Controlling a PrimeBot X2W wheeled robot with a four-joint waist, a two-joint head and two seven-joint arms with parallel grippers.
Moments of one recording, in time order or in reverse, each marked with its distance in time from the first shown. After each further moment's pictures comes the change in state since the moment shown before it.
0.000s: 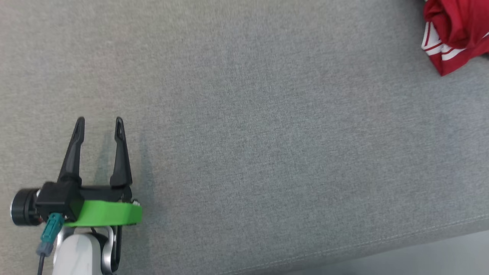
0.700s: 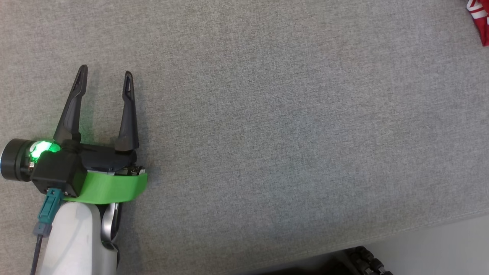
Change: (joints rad) left arm -0.127 0.028 -0.064 -0.092 0.051 -0.019 0.000; right arm -0.094 -0.258 0.046 0.018 0.086 0.000 0.244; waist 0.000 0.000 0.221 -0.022
